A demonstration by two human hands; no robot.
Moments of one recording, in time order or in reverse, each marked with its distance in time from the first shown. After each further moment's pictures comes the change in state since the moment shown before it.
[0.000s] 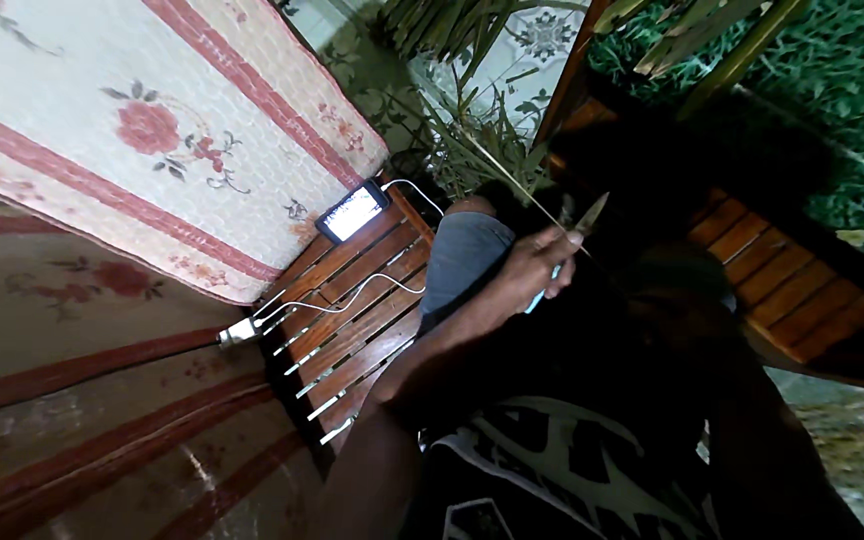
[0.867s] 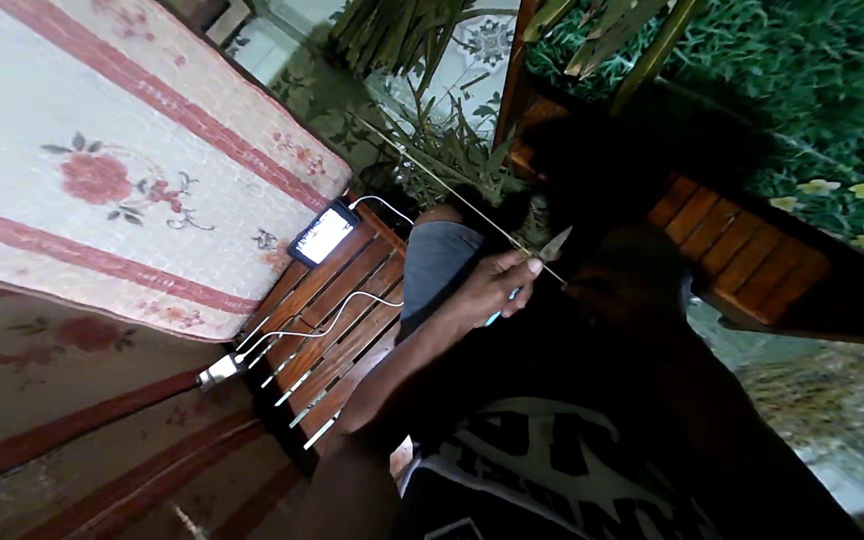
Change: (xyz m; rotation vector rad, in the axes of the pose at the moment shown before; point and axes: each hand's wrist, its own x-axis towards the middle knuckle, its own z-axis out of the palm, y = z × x) left_hand -0.019 0.005 -0.017 0.073 -0.159 -0.050; right_hand 0.016 -0.022 0.012 0.116 -0.076 -0.015
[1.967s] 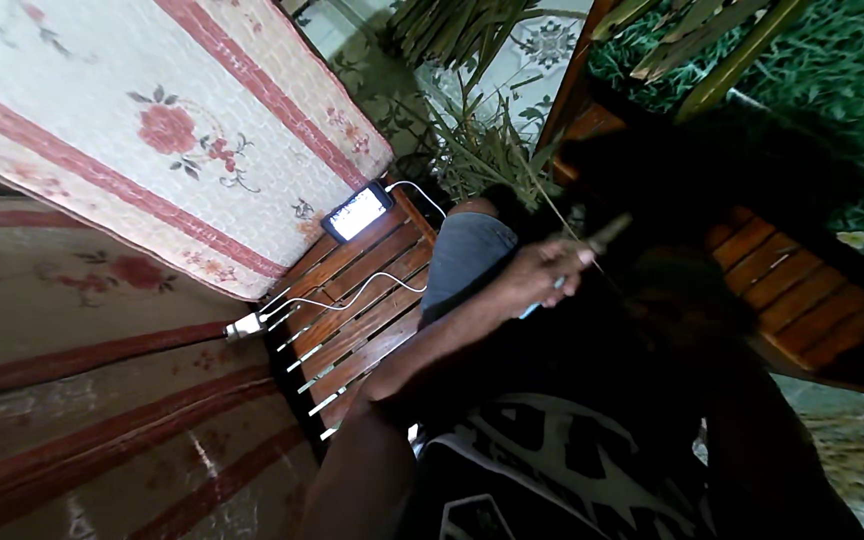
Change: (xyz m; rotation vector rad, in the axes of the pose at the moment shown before) left_hand 0.005 0.009 0.024 0.086 0.099 -0.017; right_hand -0.024 0.013 -0.012 0.127 0.063 -0.003
